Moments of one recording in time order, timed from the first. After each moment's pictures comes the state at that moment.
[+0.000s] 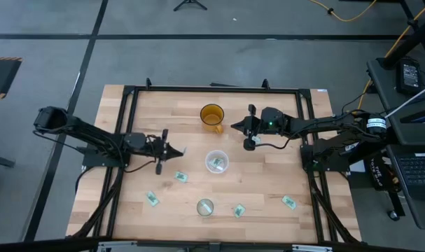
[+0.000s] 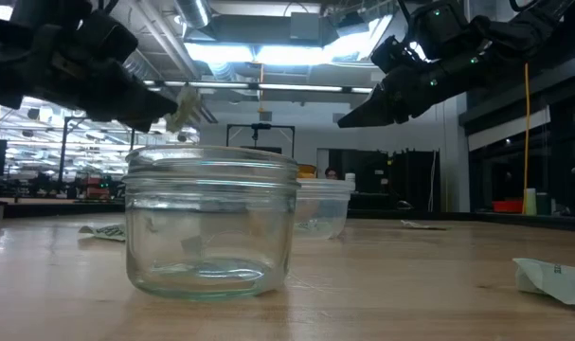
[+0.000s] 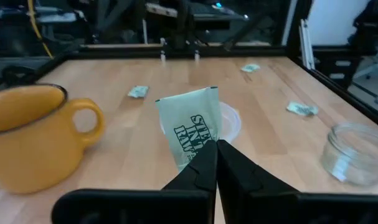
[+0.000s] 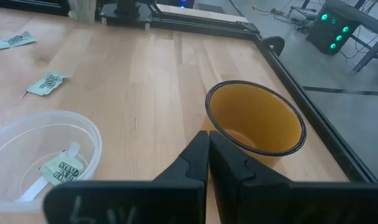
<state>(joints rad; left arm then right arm) -0.12 0.99 0.10 0.70 -0.08 -0.04 -0.25 1.34 0.55 0.45 -0.06 -0.22</state>
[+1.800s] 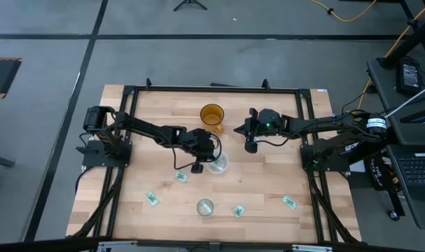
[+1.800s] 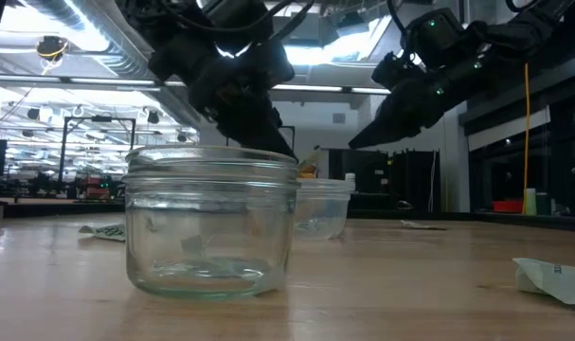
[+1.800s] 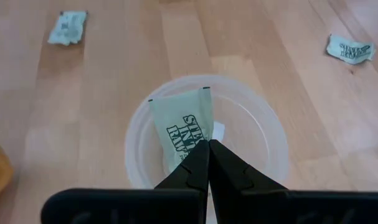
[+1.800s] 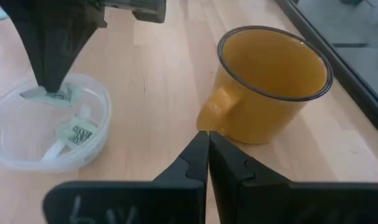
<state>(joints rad) 0.02 1.71 0.94 0.03 0.14 0.10 -0.25 1.34 0.55 0.29 -0.06 -0.14</state>
